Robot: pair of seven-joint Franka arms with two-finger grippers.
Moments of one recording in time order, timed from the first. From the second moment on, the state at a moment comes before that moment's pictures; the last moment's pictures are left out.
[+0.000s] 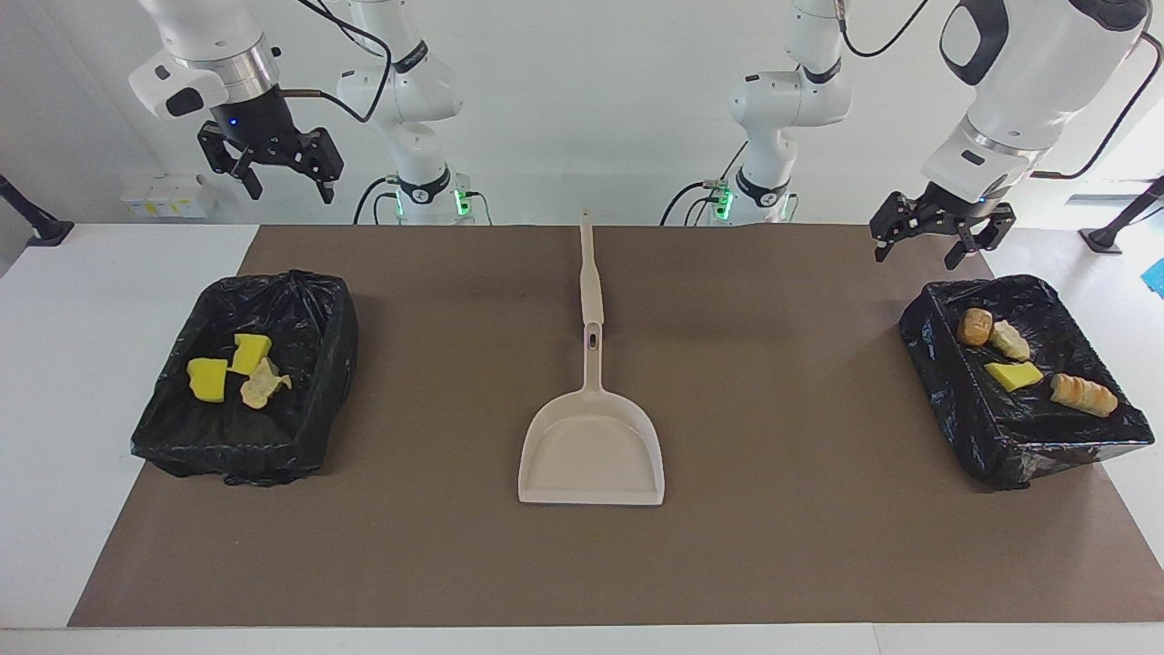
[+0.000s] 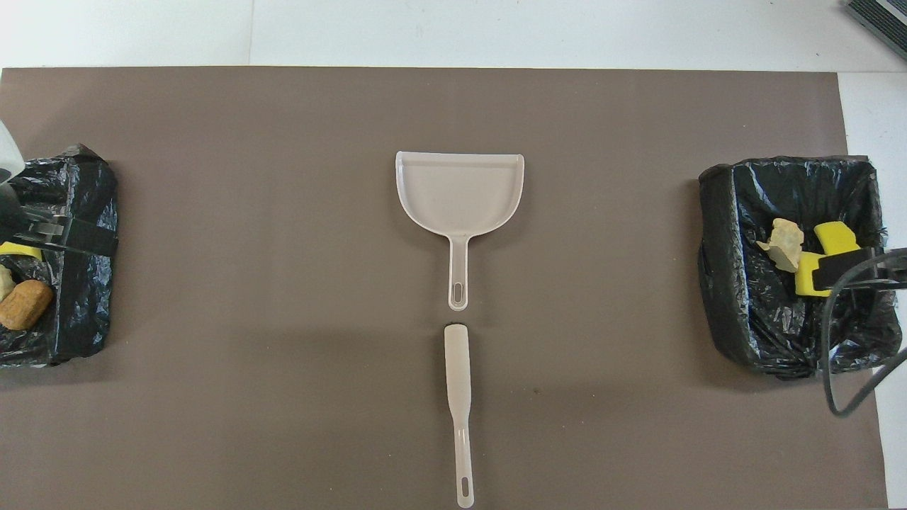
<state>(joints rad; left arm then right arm) -0.03 -0.03 -0.02 -1.65 0.01 1.61 0.17 0.07 -0.12 -0.06 -1.60 -0.06 1.44 0.04</state>
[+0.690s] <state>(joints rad) -0.03 -0.06 -0.03 -1.66 0.00 1.61 0.15 0.07 -0.12 -0.06 -1.62 -0.06 1.47 -0.01</state>
